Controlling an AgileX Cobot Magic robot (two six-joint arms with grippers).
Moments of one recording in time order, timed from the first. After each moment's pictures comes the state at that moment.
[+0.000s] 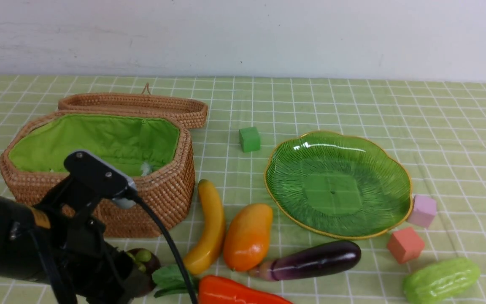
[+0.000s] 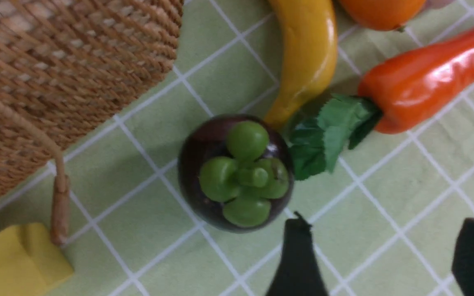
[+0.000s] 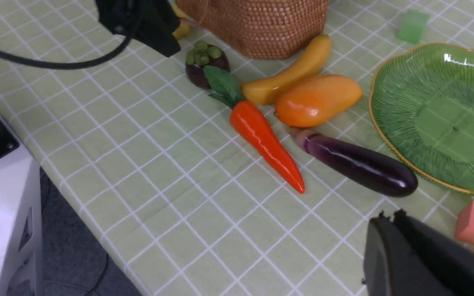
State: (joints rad) right arm 0.23 0.49 -0.90 0.56 1.17 -0.52; left arm -0.33 1.22 -0.70 -0.33 0.59 0.53
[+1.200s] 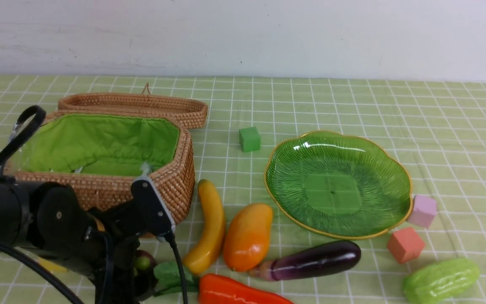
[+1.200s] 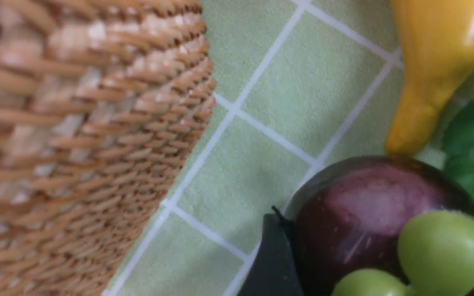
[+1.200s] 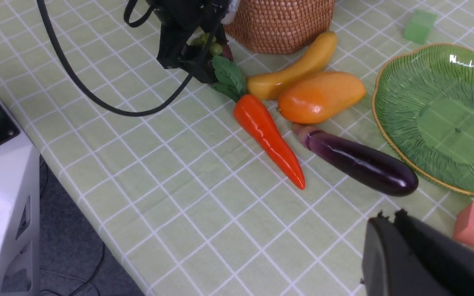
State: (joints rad) right arm 0.23 0.49 -0.90 0.56 1.17 -0.54; left arm -0.33 1.56 -0.73 -0.20 0.39 0.86
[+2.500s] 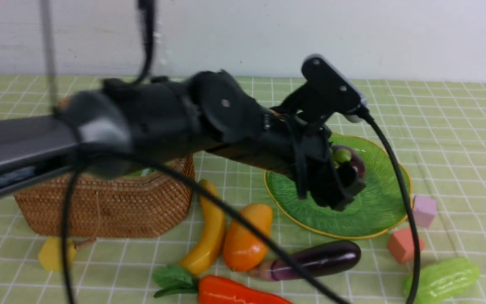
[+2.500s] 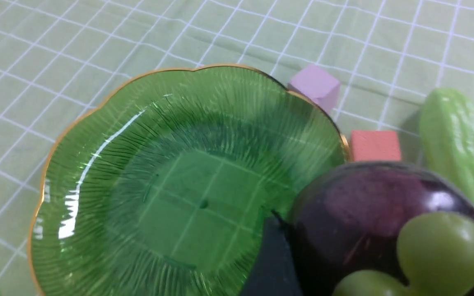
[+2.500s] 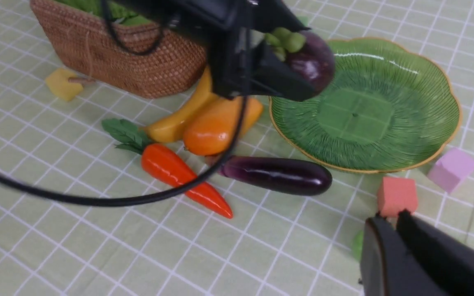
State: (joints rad) right arm 0.23 0.49 -0.90 0.34 1.04 -0.19; left arm -0.72 1.87 -1.47 -0.68 0.36 0.94
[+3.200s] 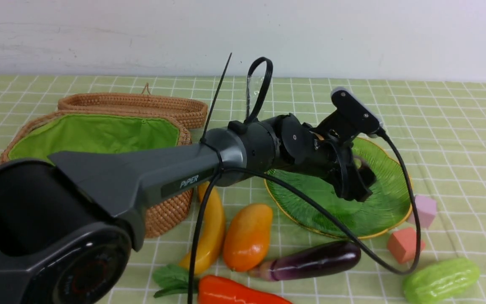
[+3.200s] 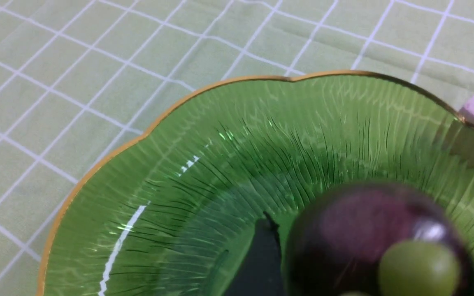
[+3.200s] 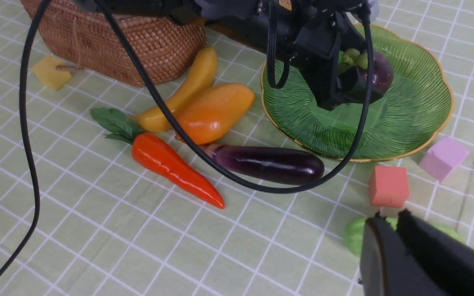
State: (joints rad) right arm 0.23 0.49 -0.90 0.32 1.06 -0.19; left arm -0.71 2.26 -1.81 -0.68 0.23 0.94
